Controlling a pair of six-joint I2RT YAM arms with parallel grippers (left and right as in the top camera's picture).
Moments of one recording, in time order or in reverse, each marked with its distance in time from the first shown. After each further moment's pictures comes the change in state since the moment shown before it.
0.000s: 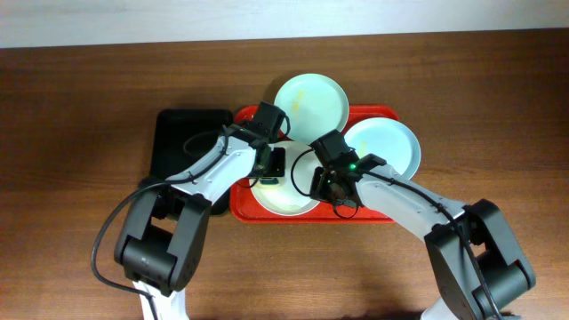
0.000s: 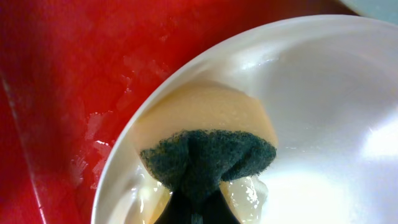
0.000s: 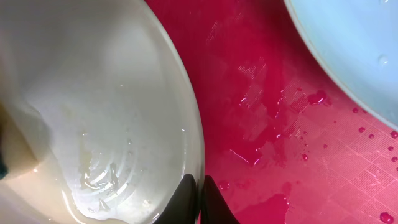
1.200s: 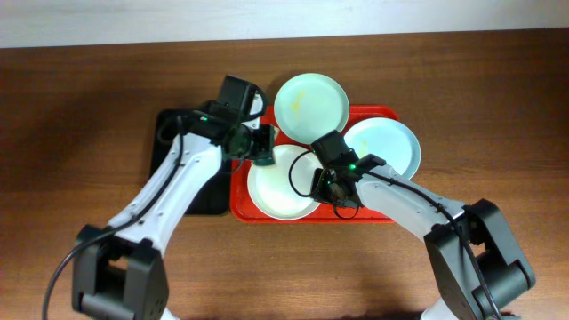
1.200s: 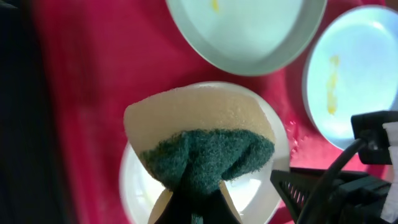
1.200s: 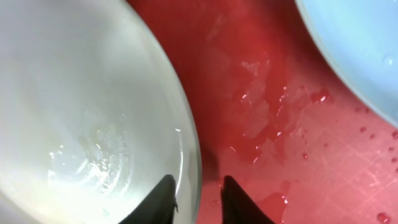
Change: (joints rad) left arm 0.097 -0.254 0.065 -0.121 0.156 0.075; right arm 0.001 0.000 -0.001 -0.007 -0.002 -0.029
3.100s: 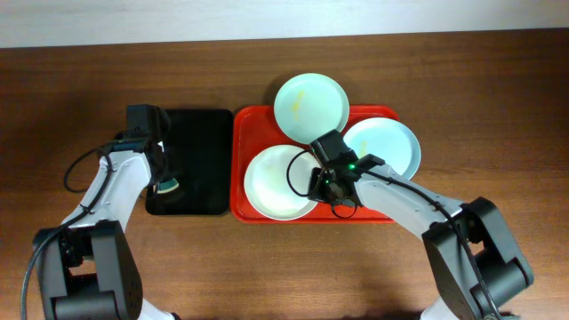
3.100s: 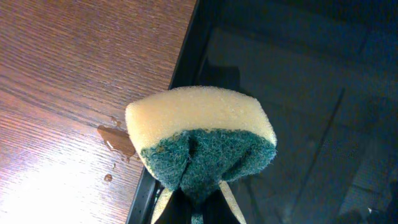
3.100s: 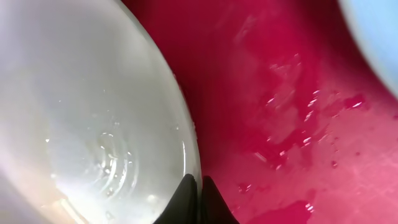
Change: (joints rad) left arm 0.440 -0.017 -0.283 0.109 -0.341 0.108; right arm 0.000 0.005 0.000 0.034 -0.051 -0.004
